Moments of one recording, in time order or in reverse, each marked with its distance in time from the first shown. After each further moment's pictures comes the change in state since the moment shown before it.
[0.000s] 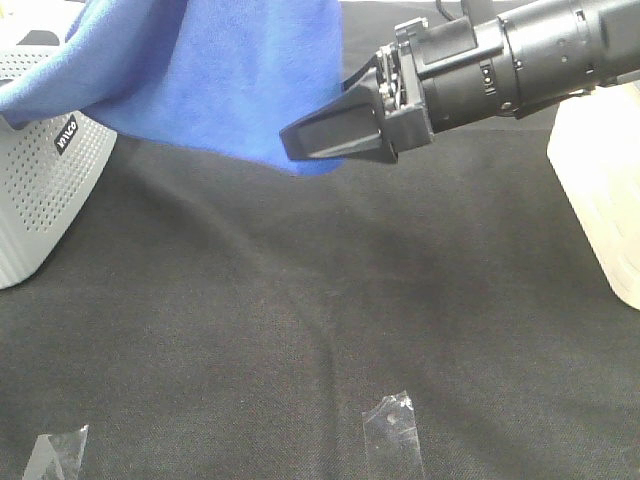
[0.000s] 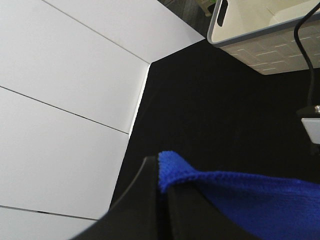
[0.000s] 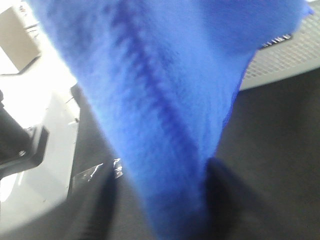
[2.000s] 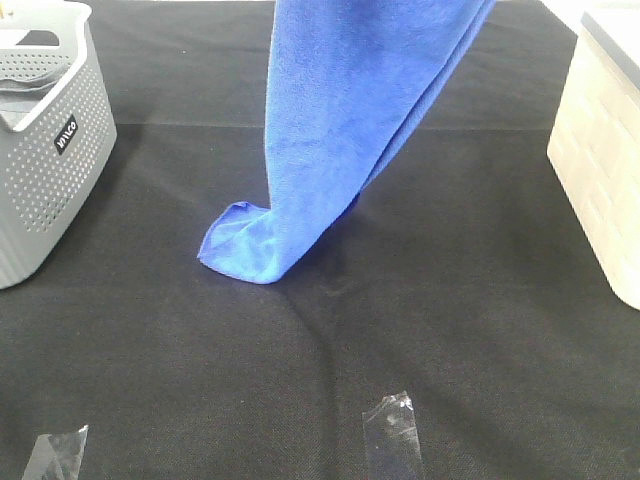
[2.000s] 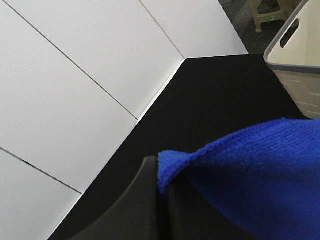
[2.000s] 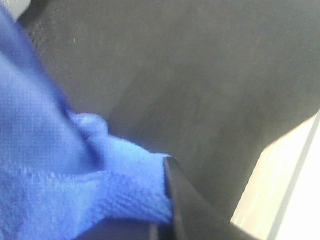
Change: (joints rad) left arm 0.004 0.119 -0.007 0.261 -0.196 -0.573; right arm 0.000 -0.141 -0.785 -1.352 0.156 1.444
